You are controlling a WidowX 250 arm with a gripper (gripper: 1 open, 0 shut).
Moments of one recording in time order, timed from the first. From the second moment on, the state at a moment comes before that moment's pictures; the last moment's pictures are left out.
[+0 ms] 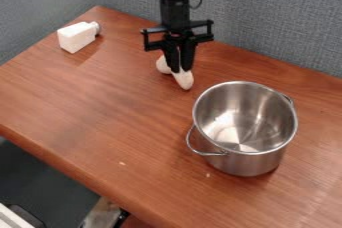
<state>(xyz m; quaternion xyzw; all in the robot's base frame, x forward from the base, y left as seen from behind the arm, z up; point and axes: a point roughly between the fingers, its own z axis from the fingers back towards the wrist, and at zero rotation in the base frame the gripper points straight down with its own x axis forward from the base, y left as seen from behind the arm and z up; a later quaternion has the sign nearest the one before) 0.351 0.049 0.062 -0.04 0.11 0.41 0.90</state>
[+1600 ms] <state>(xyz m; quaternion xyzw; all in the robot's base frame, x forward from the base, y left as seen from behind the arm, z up) 0.305 0.043 0.099 -0.12 0.07 0.35 0.93</state>
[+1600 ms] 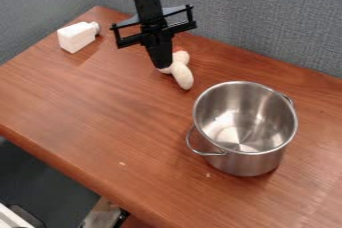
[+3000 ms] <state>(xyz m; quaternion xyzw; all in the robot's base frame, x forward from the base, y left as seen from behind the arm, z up) 0.277 -0.030 0.126 -0.05 0.06 0.06 1.00</state>
